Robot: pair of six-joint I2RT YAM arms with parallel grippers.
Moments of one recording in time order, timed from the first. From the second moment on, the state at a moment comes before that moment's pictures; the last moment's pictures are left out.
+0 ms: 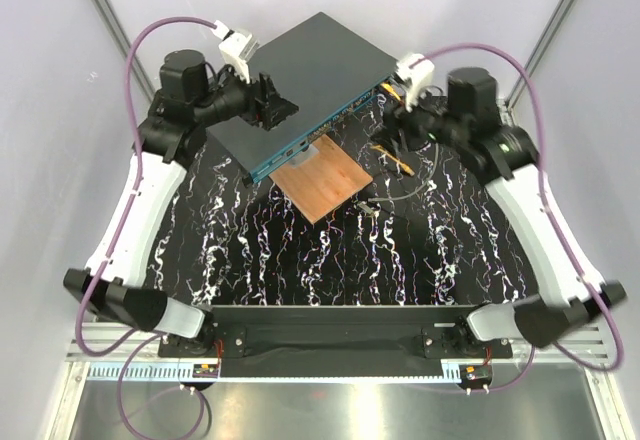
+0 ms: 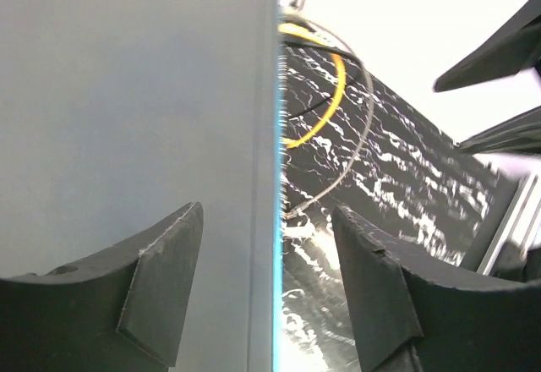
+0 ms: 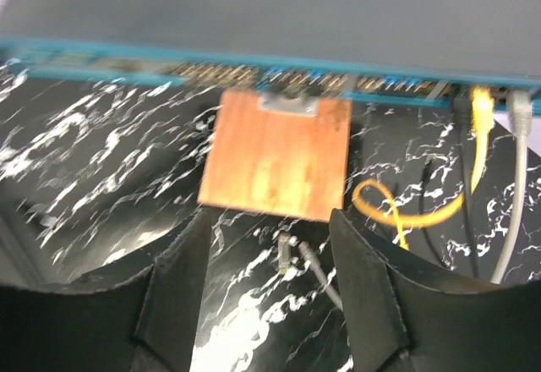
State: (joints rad) left arm -0.30 1.44 1.73 -0.51 0.58 -0.12; right arm 0.43 1.40 1.72 -0.71 -0.36 -0.18
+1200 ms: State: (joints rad) left arm -0.31 1.28 1.49 -0.39 0.69 0.03; right arm 0.46 1.83 1.20 -0.42 -0.21 -0.16
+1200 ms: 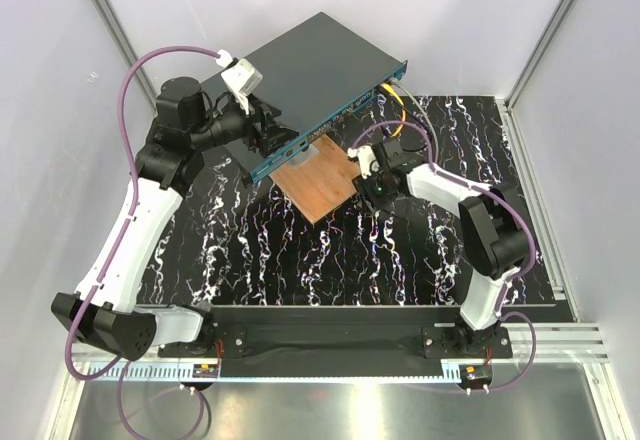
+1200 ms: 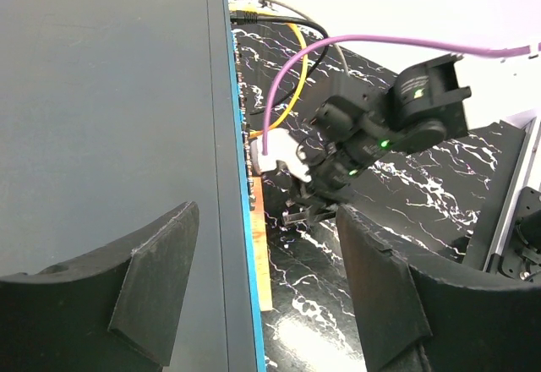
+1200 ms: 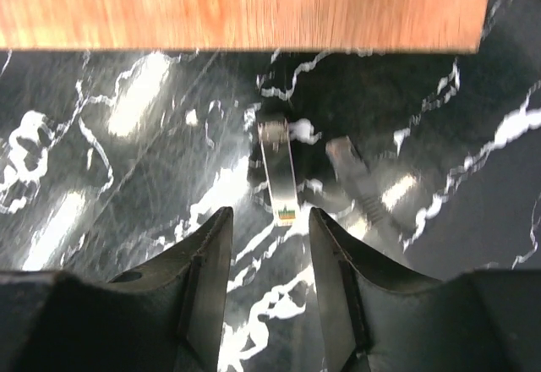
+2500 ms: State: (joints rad) left arm -0.31 1.28 1.48 -0.38 0.68 0.02; right arm 0.50 1.99 1.36 -0.50 -0.16 -0.22
